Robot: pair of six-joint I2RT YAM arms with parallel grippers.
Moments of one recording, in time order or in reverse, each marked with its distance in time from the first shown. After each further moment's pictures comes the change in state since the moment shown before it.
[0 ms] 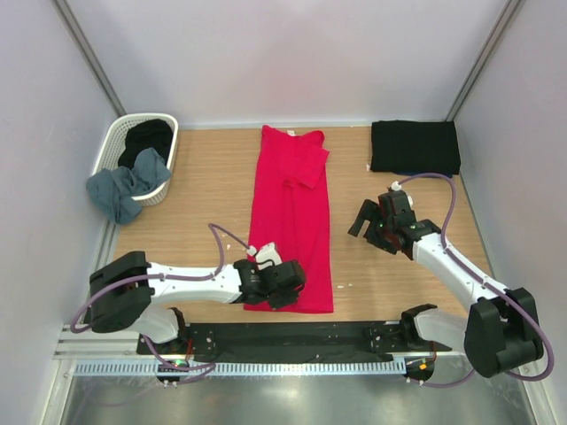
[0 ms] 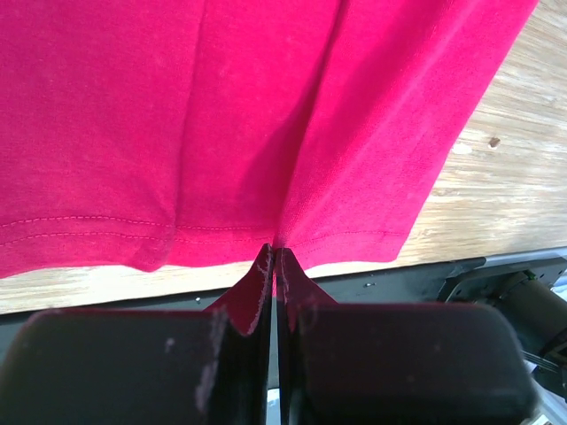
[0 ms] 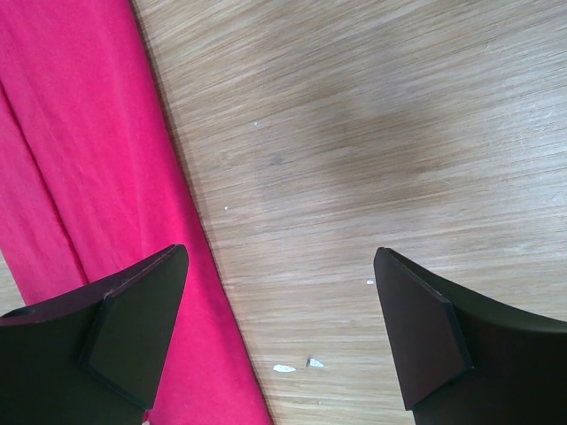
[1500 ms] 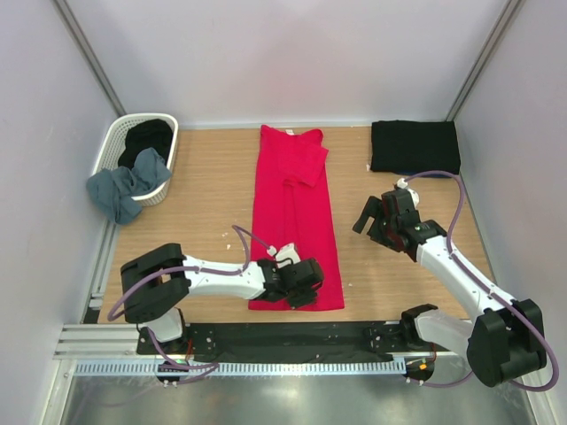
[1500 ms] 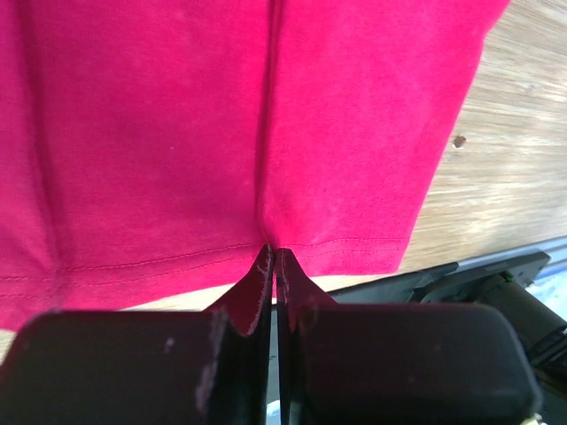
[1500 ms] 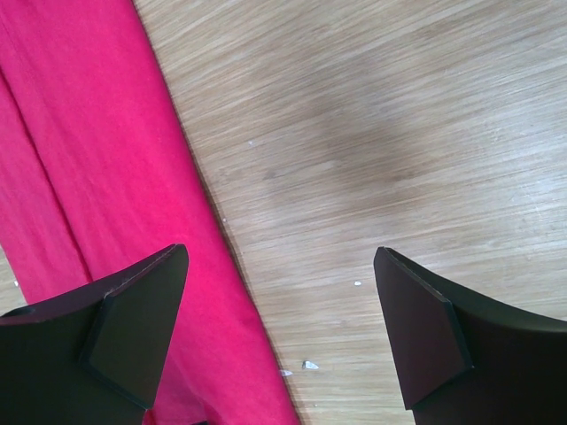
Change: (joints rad) left arm -0.005 0.199 0.095 0.152 0.064 0.008; right arm 0.000 -0.051 0.026 -0.039 0.068 0.005
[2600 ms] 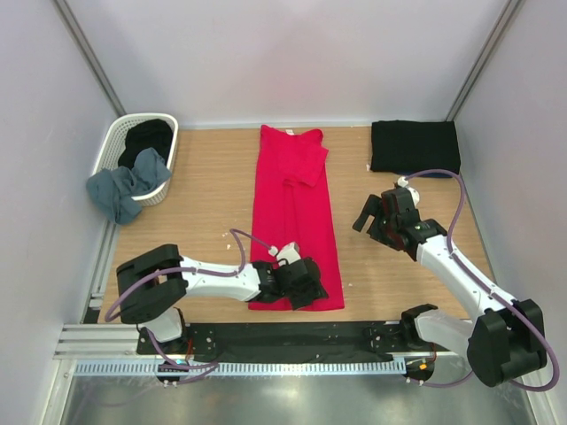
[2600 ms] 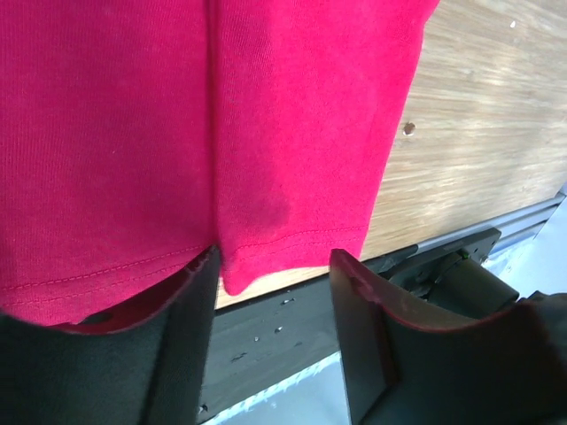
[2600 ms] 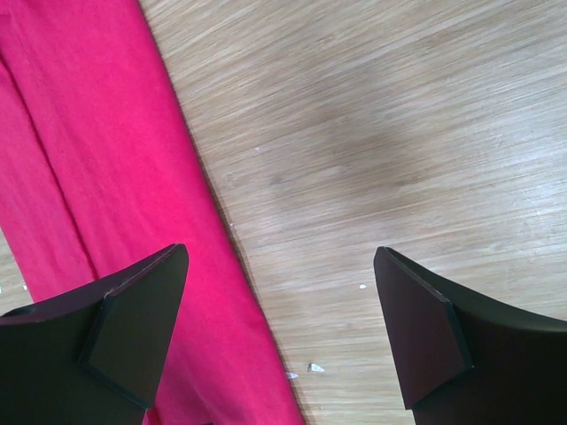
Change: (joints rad) left arm 0.008 -0.027 -0.059 0.143 0.029 0.006; right arm 0.006 0.000 0.011 0.000 0.011 0.010
